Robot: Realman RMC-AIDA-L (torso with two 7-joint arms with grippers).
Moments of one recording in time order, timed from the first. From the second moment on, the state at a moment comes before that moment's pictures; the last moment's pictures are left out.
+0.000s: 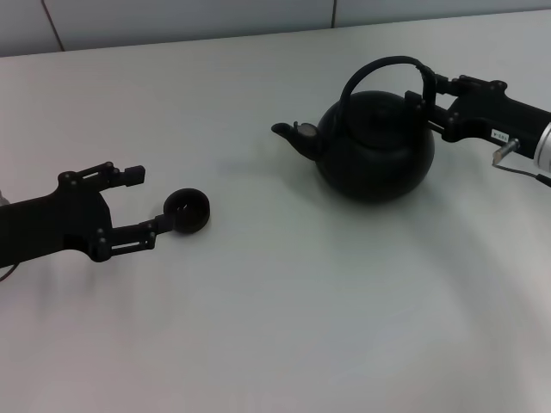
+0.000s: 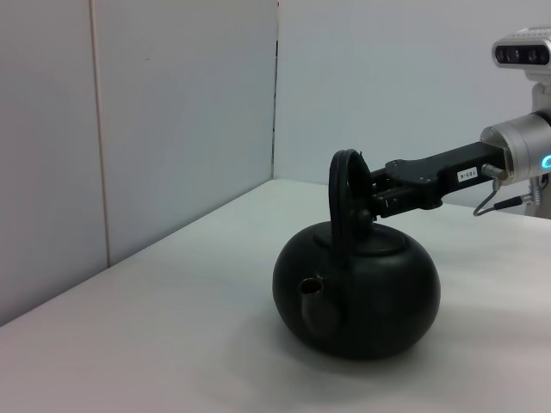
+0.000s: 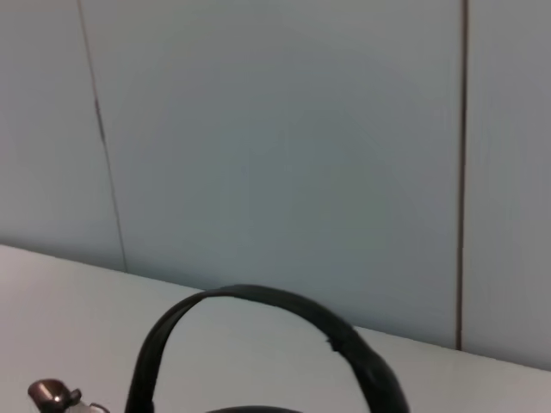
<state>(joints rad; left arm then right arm) -0.39 -1.99 1.12 0.65 1.61 1.39 -1.15 0.38 2.08 -0.90 -0.63 -1.51 -1.00 1.14</state>
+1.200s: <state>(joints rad) -0.39 -2.00 1.12 0.65 1.61 1.37 -1.15 0.43 2.08 -0.89 -0.62 -1.50 -1.00 1.10</state>
